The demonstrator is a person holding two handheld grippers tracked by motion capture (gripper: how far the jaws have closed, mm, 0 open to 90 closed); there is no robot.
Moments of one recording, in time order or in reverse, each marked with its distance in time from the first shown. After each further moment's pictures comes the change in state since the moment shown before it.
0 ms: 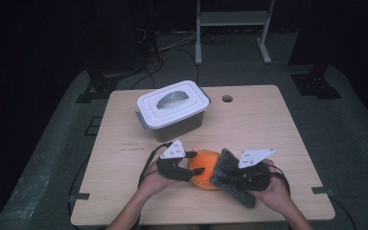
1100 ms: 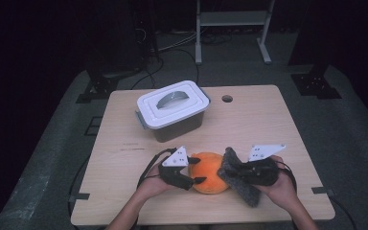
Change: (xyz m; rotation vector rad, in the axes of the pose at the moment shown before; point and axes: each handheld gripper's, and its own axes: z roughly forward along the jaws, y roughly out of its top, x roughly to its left) left arm -0.015 -0.002 0.002 0.030 -0.081 0.127; right arm -0.019 -0.009 -0.015 -0.038 -0.048 0.084
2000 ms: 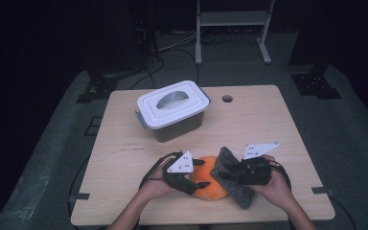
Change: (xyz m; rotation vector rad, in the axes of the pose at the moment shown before) left arm -0.014 0.008 0.006 0.018 -0.008 0.111; right arm 0.003 0.005 0.016 -0.021 0.093 0.049
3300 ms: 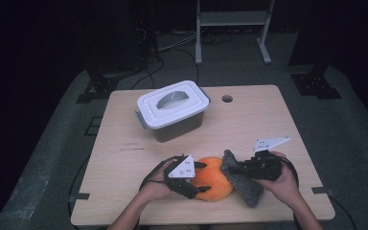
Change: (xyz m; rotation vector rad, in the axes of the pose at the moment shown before) left arm -0.009 0.001 0.002 -0.002 -0.029 0.065; right arm -0.018 0.000 -0.022 0.002 0.014 0.124
